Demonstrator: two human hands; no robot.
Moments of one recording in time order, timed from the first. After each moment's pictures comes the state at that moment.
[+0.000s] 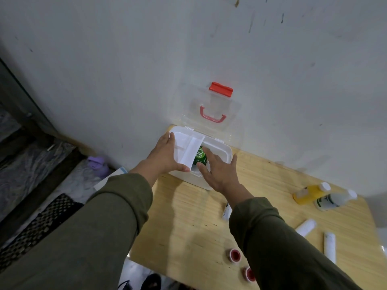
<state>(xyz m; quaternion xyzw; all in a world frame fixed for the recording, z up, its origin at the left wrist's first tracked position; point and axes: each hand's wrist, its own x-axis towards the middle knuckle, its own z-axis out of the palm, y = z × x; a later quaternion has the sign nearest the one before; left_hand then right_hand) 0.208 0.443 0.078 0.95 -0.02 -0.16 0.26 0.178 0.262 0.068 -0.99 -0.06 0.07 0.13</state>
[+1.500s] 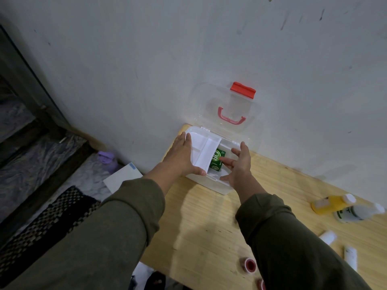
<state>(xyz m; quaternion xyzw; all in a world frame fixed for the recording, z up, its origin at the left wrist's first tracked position) 0.207 0.446 0.080 0.95 -0.03 -0.17 0.26 0.216 0.283 0.070 -0.56 0.37 0.08 0.73</state>
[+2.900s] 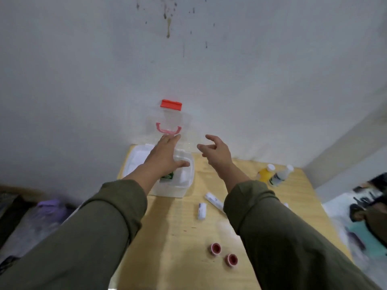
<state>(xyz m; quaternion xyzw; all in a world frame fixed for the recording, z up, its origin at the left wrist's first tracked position) 0.211 0.377 0.136 0.92 -0.20 -0.09 0.32 0.177 0.213 0.145 -0.82 0.23 -0.05 0.53</state>
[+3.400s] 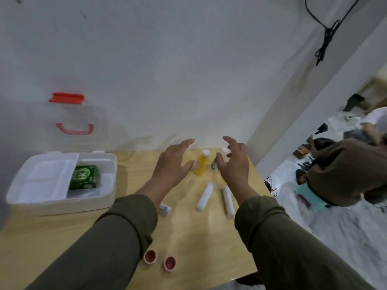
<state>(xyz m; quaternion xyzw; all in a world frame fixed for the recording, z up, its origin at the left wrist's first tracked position) 0.148 0.166 0.101 0.85 -0.35 0.00 0.39 0.058 0.013 0.122 -0.88 0.28 -0.27 0.25</state>
